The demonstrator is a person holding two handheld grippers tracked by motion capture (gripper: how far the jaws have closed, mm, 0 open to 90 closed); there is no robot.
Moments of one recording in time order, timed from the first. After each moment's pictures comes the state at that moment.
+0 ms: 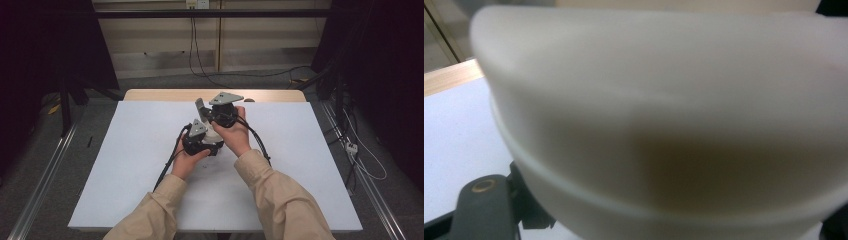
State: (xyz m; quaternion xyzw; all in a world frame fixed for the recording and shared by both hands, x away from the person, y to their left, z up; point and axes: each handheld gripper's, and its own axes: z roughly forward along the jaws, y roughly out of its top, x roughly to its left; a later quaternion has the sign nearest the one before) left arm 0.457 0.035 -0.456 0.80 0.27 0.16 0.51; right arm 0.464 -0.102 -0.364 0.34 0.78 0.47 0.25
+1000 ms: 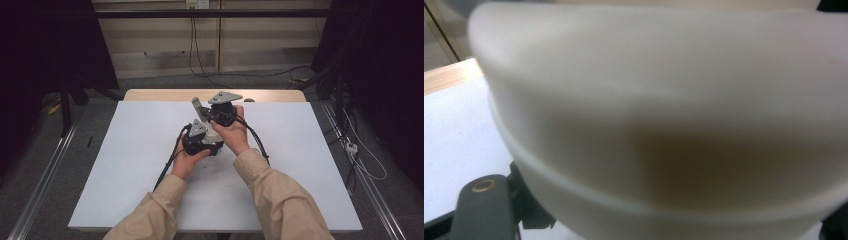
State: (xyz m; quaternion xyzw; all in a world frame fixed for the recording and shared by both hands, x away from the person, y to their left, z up) left arm 0.457 0.035 -0.456 0.80 0.28 0.16 0.51; right arm 0.471 -0.101 -0.368 0.34 0.77 0.48 0.25
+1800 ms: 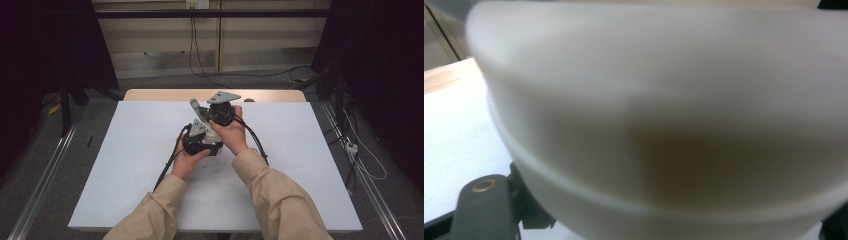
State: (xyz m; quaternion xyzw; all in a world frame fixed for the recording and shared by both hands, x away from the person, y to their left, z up) left arm 0.457 0.035 -0.457 0.80 0.28 0.16 0.51; right arm 0.475 -0.097 -0.372 0.34 0.77 0.48 0.24
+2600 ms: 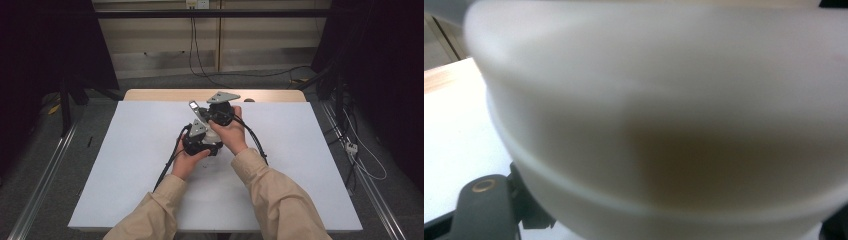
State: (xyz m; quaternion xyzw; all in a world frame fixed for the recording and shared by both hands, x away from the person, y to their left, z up) left arm 0.457 0.035 -0.457 0.80 0.27 0.16 0.51; right arm 0.478 -0.096 -0.375 0.35 0.77 0.48 0.23
